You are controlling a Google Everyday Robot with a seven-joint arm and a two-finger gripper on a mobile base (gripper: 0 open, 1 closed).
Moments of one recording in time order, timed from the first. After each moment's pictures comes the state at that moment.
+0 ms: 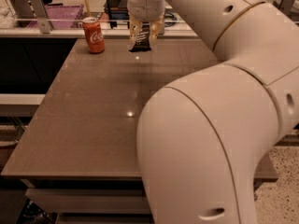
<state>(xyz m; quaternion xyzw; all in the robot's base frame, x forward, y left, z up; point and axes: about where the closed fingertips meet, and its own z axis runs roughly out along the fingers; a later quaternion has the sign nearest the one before) 0.701 -0.009 0.935 -0.02 0.99 -0.03 0.14</state>
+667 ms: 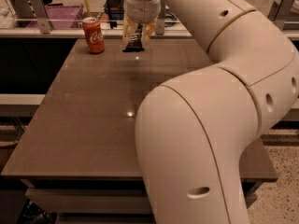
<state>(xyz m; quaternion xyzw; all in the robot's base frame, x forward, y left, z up) 0.719 0.014 0.923 -0.07 0.99 0.02 0.14</state>
